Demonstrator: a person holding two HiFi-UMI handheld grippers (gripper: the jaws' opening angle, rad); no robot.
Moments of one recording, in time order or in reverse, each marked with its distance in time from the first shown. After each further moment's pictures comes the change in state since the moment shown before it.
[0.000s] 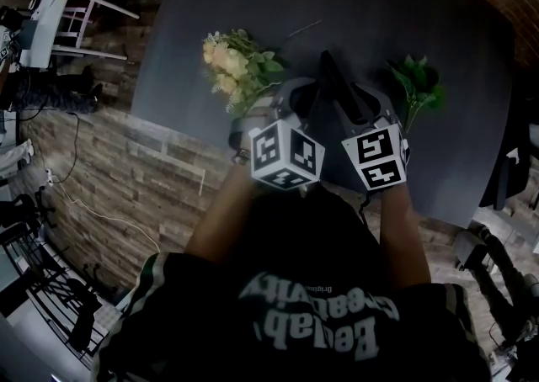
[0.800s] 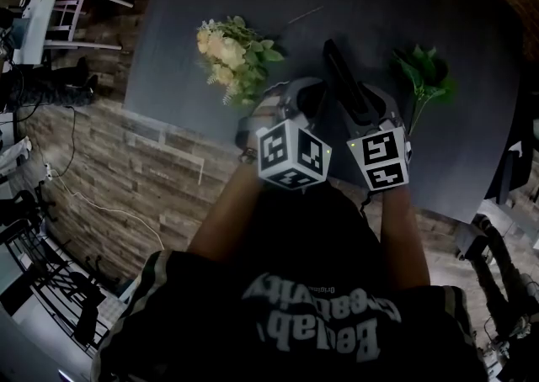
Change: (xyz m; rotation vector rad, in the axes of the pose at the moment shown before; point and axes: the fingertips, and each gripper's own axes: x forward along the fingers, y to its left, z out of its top) left arm 0.024 -0.023 -0.022 -0.045 0.017 -0.060; right arm 0.018 0.006 -0.031 0.053 0.022 0.009
